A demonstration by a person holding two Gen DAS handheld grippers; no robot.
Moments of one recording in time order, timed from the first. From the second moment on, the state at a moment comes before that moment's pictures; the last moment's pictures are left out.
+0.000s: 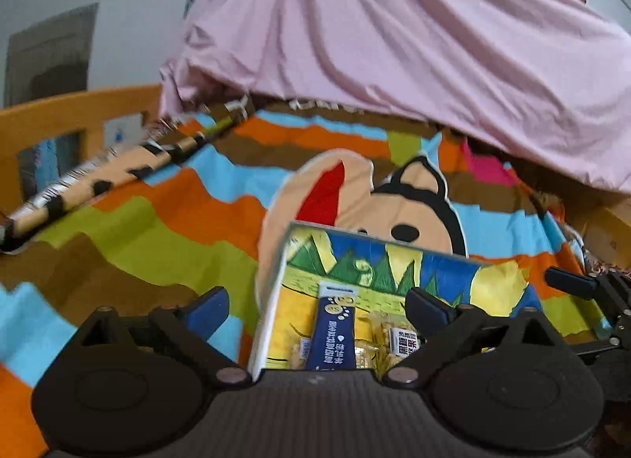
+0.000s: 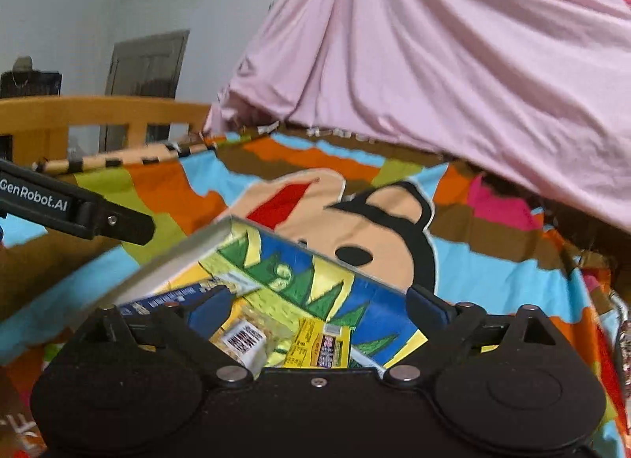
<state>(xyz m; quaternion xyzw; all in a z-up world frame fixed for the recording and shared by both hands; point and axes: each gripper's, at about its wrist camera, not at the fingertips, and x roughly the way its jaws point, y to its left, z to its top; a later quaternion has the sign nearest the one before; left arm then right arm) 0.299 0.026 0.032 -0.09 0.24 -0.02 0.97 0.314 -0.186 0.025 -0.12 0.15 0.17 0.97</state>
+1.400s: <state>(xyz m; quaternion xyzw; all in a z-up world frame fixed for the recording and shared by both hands) 0.044 0.064 0.049 -0.07 0.17 0.01 0.98 0.057 -0.202 0.058 -0.11 0.13 0.18 0.97</state>
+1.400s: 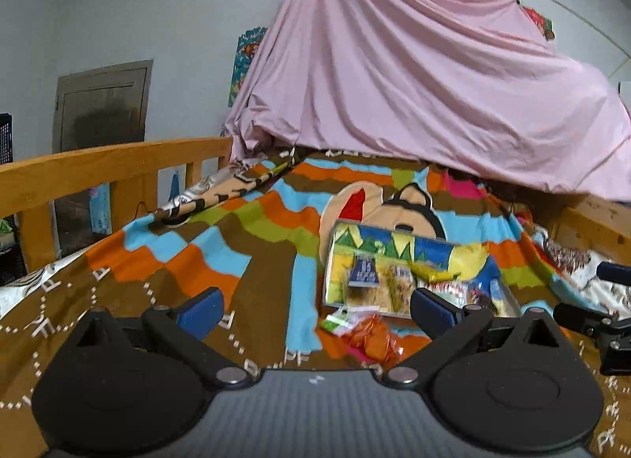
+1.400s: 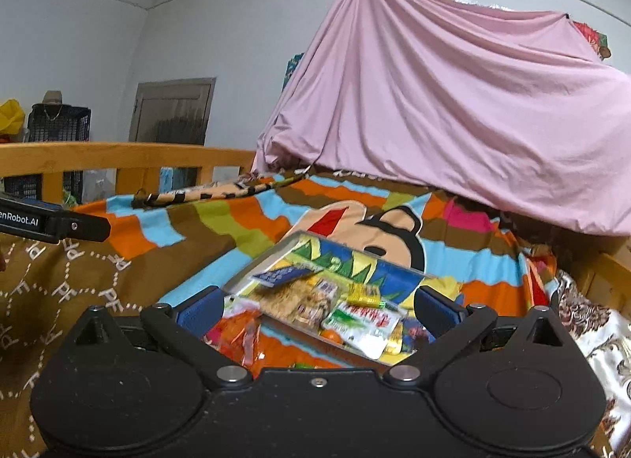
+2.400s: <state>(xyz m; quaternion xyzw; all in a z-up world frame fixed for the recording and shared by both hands) 0.045 0.050 0.004 -0.04 0.28 0.00 0.96 0.057 -0.200 0.011 -0.09 0.23 0.19 0.95</state>
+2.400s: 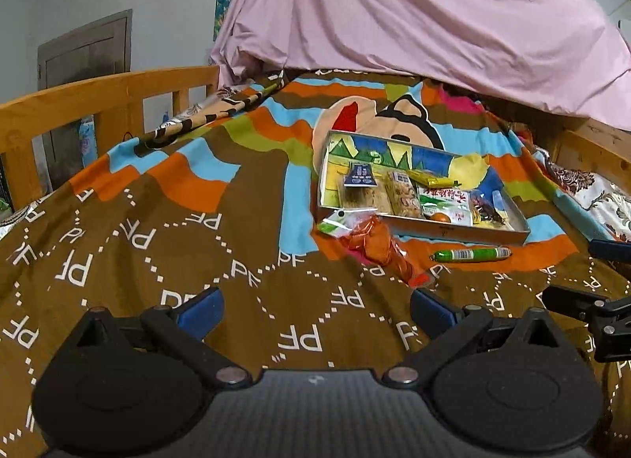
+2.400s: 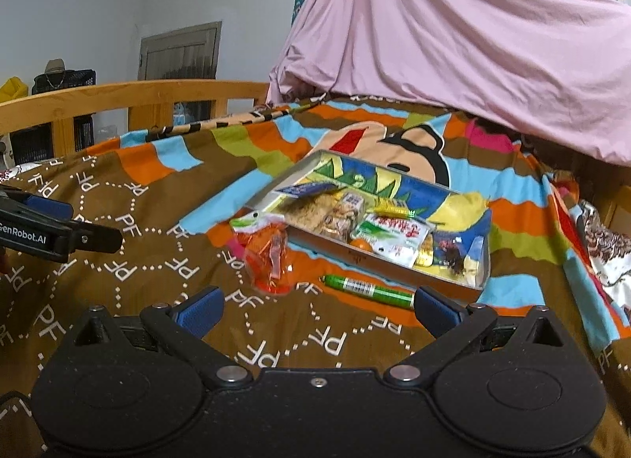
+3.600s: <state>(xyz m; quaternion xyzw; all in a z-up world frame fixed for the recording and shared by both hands) 0.095 0.022 -0.013 -0.02 0.32 -0.03 0.95 0.123 -0.241 -0.031 -0.08 0.32 0.18 0.93</state>
